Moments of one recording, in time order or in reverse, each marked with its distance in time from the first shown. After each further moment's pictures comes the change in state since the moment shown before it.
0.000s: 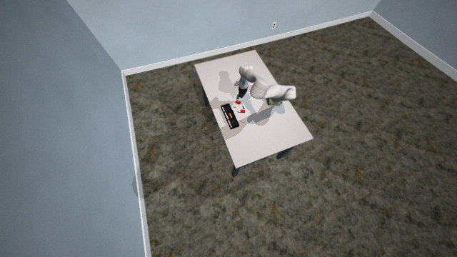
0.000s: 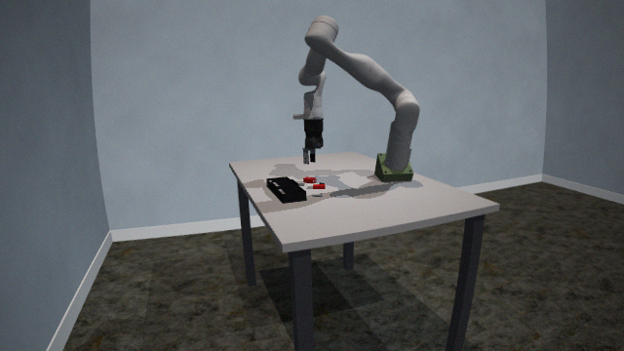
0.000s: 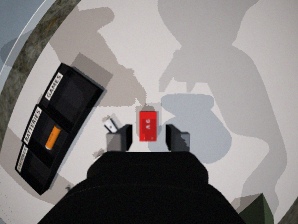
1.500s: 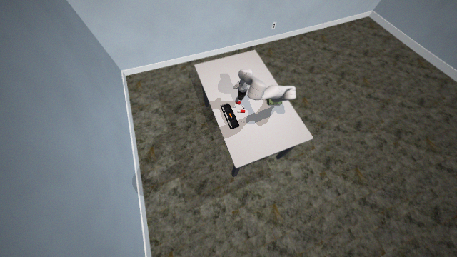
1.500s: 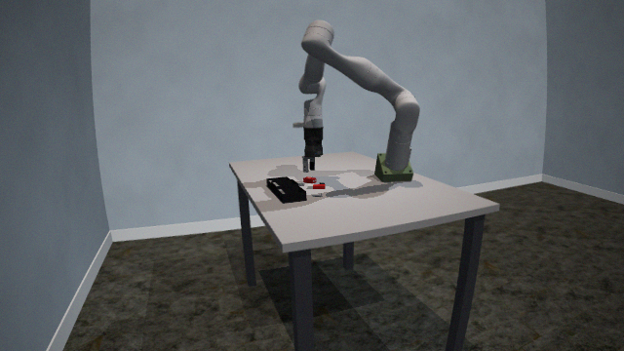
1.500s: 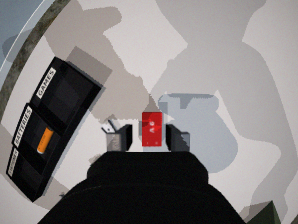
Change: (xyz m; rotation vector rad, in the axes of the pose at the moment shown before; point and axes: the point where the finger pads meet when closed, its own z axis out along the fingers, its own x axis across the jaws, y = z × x) arm -0.005 0.000 0.033 0.007 -0.006 -0.009
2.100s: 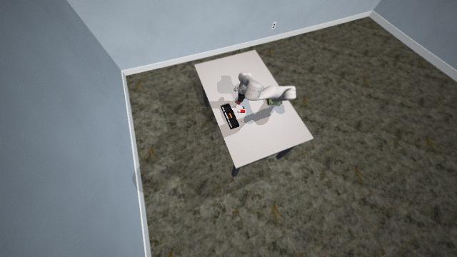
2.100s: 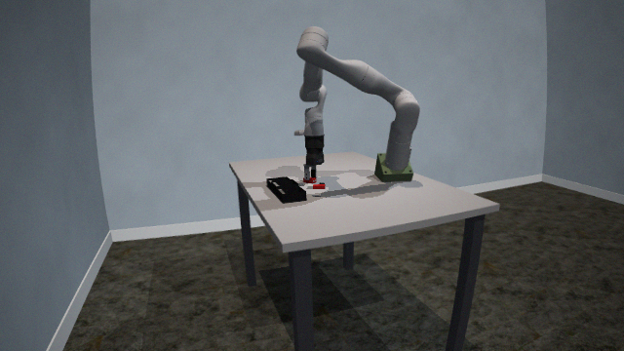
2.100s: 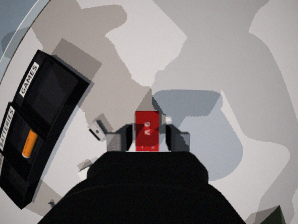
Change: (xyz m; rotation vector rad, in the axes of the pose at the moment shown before) arm 0.005 0.002 0.033 -0.008 0.004 0.009
